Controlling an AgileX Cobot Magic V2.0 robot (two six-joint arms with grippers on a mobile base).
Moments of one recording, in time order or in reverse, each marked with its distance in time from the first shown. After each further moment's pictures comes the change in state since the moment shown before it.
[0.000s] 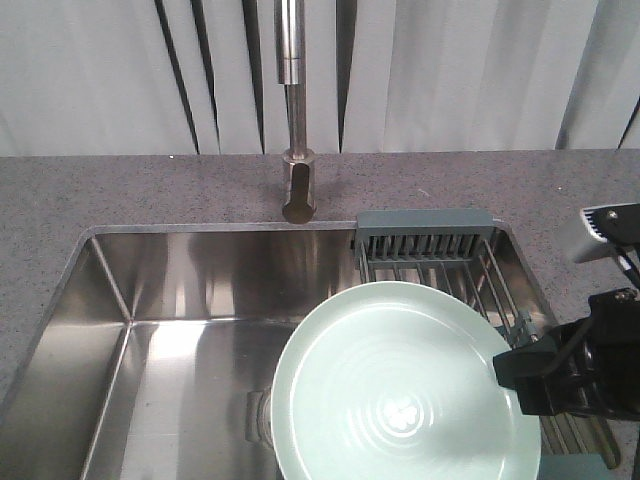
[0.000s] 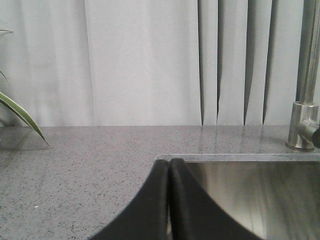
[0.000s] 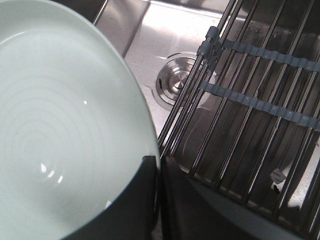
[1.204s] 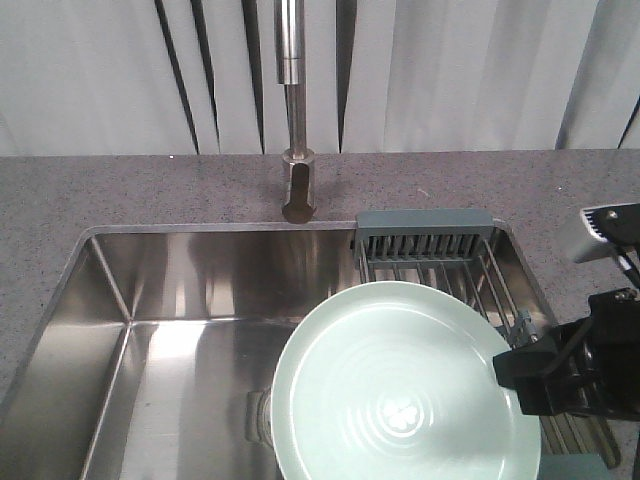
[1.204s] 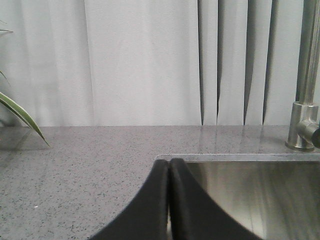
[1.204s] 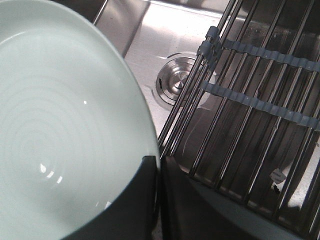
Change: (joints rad) left arm 0.000 0.000 0.000 0.000 0.000 0.000; right arm 0.000 0.000 0.000 0.000 0.000 0.000
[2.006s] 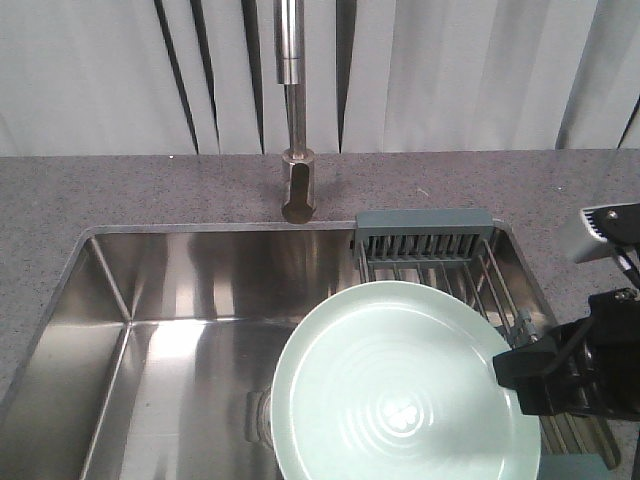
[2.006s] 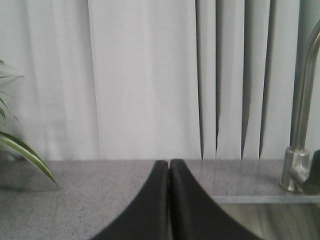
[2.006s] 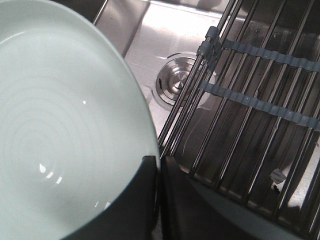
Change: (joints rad) left arm 0.000 0.213 -0.482 0.000 0.341 0.000; right arm 0.000 0.000 0.000 0.000 0.000 0.000
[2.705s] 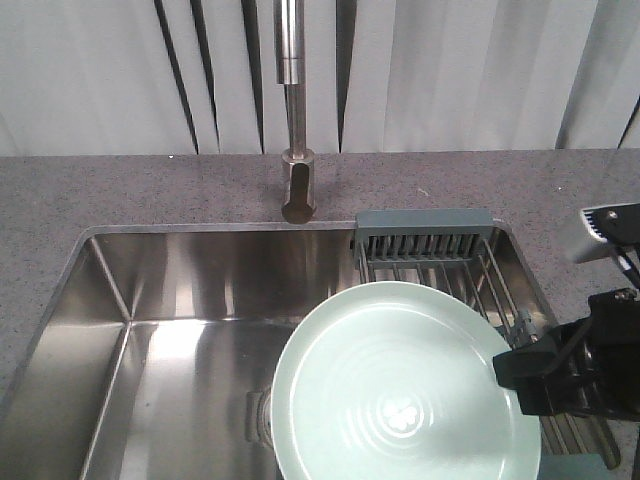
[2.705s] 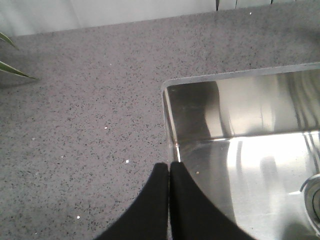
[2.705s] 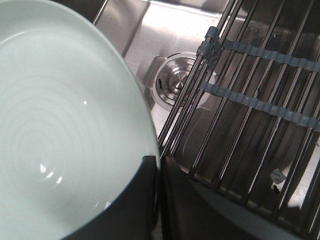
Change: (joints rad) left arm 0.000 0.702 -0.343 0.000 0.263 0.096; right arm 0.000 0.000 0.000 0.000 0.000 0.000
